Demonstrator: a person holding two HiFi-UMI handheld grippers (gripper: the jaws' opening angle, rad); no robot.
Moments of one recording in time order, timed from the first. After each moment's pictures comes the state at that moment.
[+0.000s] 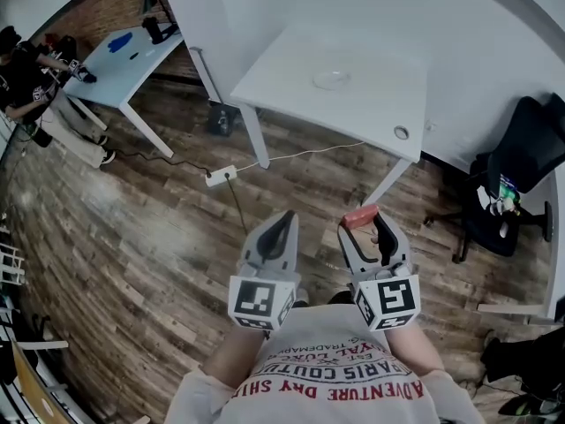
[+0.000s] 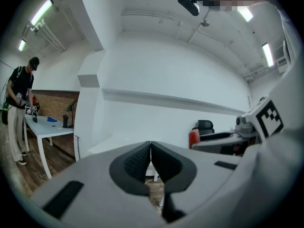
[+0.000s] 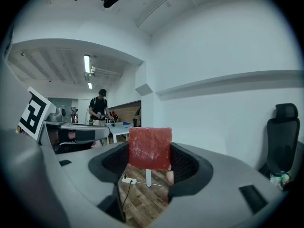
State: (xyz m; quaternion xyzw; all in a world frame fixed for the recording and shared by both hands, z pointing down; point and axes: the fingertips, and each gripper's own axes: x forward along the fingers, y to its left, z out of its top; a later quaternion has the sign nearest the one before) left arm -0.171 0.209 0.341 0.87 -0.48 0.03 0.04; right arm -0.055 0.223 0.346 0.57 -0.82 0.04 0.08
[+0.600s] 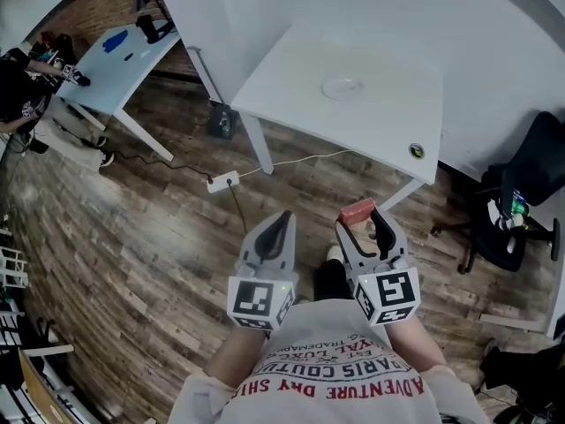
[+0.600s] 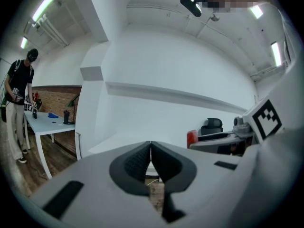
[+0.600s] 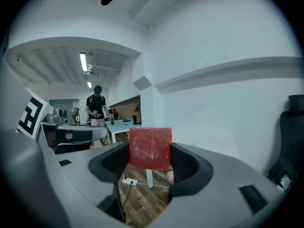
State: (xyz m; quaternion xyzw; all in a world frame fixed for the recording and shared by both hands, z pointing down) left arm -0.185 0.094 0.363 0.86 -0.50 0.04 0.07; right arm -0.066 0.099 0.372 0.55 -0.83 0.07 0.09
